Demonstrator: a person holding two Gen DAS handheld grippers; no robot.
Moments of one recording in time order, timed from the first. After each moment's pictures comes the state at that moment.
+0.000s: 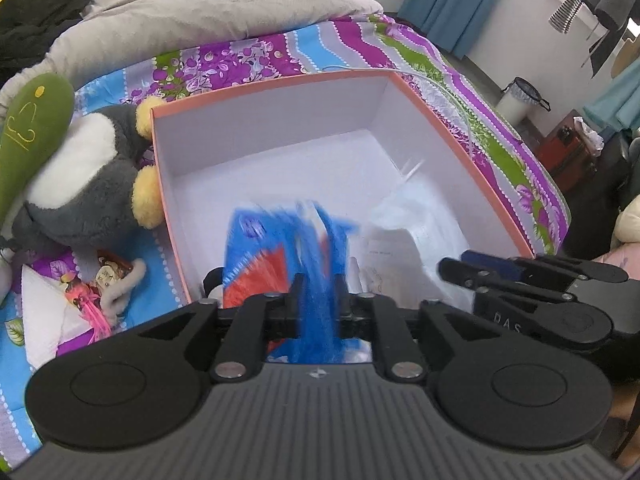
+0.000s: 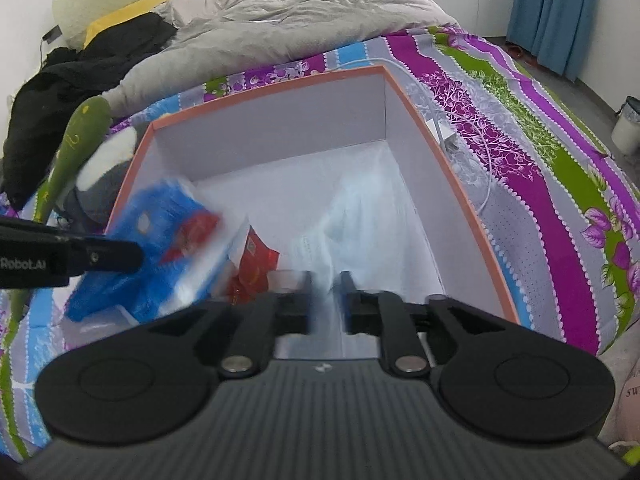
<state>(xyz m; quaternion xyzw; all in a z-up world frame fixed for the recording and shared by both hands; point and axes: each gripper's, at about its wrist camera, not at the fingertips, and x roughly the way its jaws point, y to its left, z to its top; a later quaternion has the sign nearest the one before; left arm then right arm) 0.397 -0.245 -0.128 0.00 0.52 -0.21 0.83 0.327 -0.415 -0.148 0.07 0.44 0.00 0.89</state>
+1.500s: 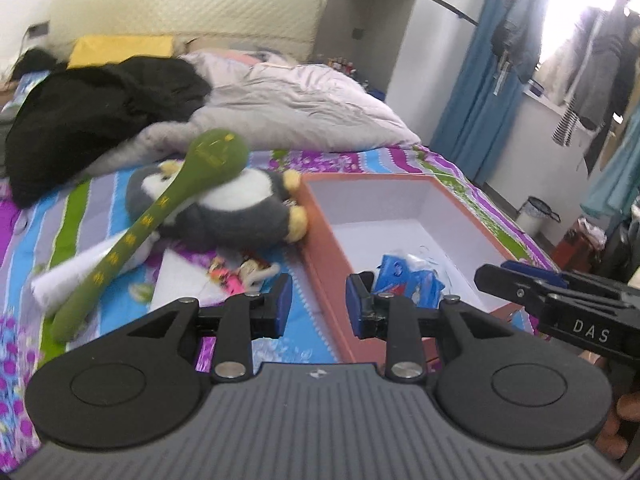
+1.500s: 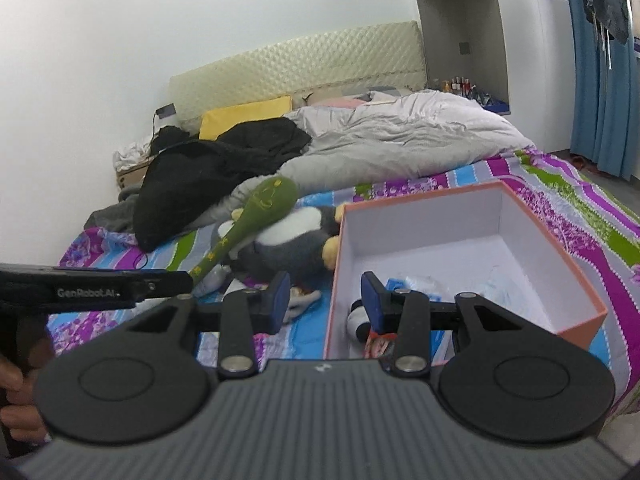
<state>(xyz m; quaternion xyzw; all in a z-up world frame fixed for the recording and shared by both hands) 0.182 -0.054 -0.062 -0.07 0.34 -0.14 0.93 0.170 -0.291 -0.074 0.07 0.25 0.12 0.96</state>
